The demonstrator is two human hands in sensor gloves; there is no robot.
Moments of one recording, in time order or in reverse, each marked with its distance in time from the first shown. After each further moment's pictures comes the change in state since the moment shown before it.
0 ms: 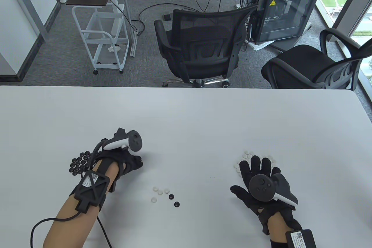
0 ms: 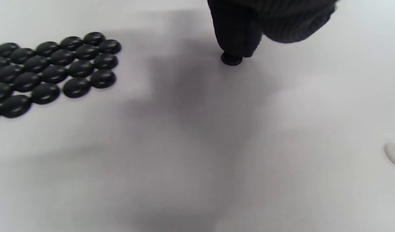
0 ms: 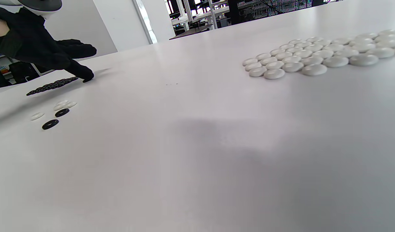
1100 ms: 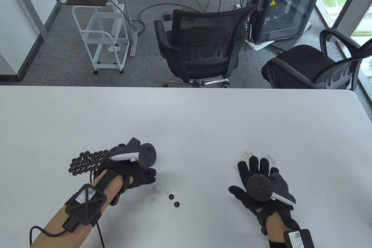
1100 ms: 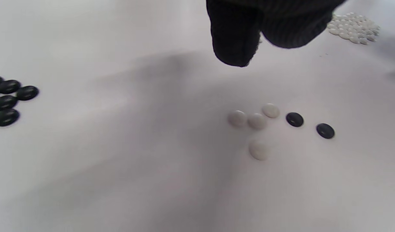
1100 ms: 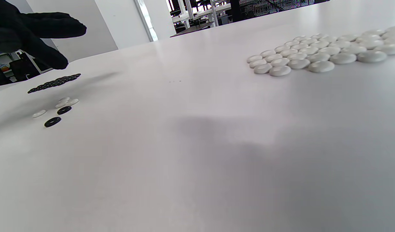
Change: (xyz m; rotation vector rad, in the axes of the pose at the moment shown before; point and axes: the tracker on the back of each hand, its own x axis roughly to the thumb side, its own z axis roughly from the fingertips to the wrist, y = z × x) left_hand 0.100 -0.013 0.069 0.046 -0.368 -0.244; right_hand 0.003 0.001 -0.003 0.007 -0.004 0.000
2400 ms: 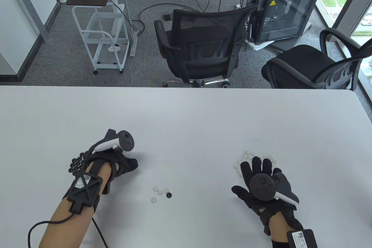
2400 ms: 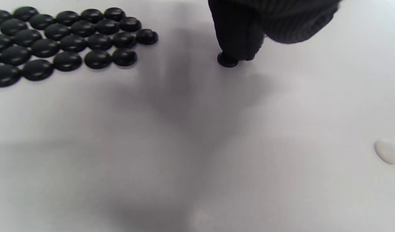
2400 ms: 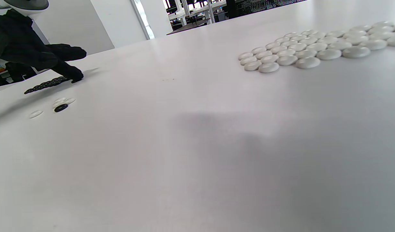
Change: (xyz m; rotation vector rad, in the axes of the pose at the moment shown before) left_hand -0.131 -0.030 -0.016 -0.063 0.320 0.351; right_hand -0.007 -0.002 0.004 0.017 0.016 -0.015
